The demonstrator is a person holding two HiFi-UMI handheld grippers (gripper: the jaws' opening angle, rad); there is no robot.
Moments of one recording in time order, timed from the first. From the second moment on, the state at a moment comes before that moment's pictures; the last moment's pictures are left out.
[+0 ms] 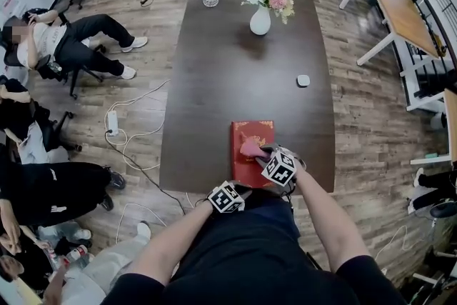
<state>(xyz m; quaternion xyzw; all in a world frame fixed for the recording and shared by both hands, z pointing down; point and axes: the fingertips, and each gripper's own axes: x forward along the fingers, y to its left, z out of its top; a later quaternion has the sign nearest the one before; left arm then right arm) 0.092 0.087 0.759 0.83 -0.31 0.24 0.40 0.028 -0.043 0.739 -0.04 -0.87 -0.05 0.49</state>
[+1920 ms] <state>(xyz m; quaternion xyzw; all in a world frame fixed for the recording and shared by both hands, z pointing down) 0.037 0.098 0.772 0.79 -0.38 0.28 0.39 -0.019 -0.013 0.739 -0.09 -0.87 -0.07 0.48</state>
